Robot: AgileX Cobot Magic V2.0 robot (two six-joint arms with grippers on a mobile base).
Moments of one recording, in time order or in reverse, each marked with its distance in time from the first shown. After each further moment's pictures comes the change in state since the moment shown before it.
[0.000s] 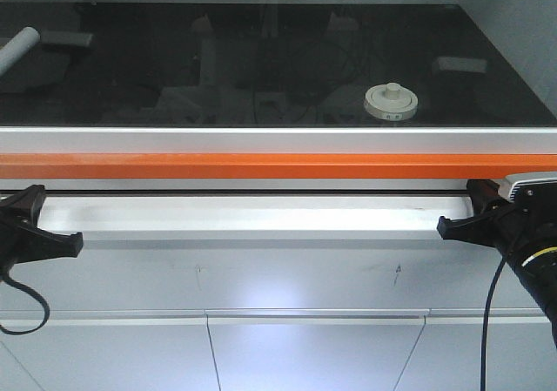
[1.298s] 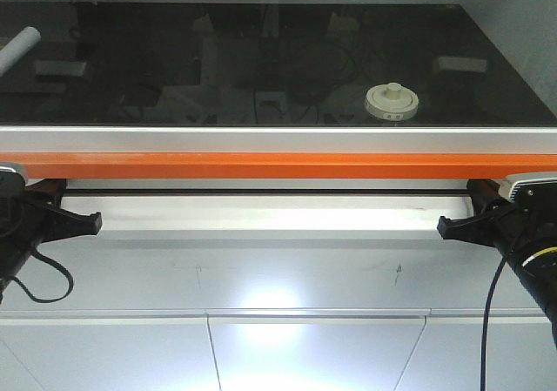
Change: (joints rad) left arm 0.000 0.198 -0.138 0.004 -0.059 -0.048; right arm 0.000 0.000 0.000 0.002 0.000 0.000
